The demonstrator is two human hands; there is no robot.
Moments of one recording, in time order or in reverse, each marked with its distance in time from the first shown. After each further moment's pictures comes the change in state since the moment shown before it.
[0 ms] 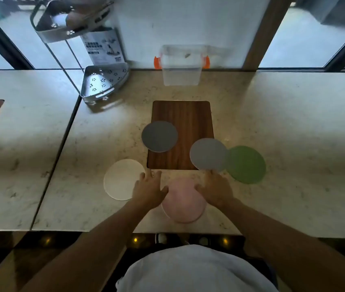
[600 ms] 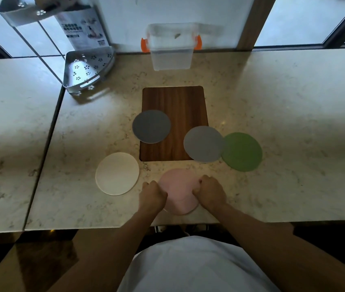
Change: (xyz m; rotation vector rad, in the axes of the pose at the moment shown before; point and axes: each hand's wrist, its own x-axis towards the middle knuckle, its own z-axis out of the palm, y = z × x) left_hand -0.010 0.023 0.043 -0.385 -0.074 -0.272; right_hand -0.017 0.012 0.041 0.211 -0.112 0.225
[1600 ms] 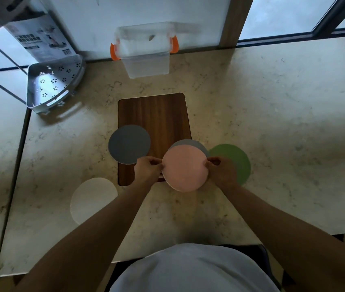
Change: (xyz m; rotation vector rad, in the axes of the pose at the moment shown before) left_hand 0.107 0.120 -0.035 -0.583 -0.005 -0.045; right_hand 0.111 0.044 -0.094 0.571 0.282 0.138
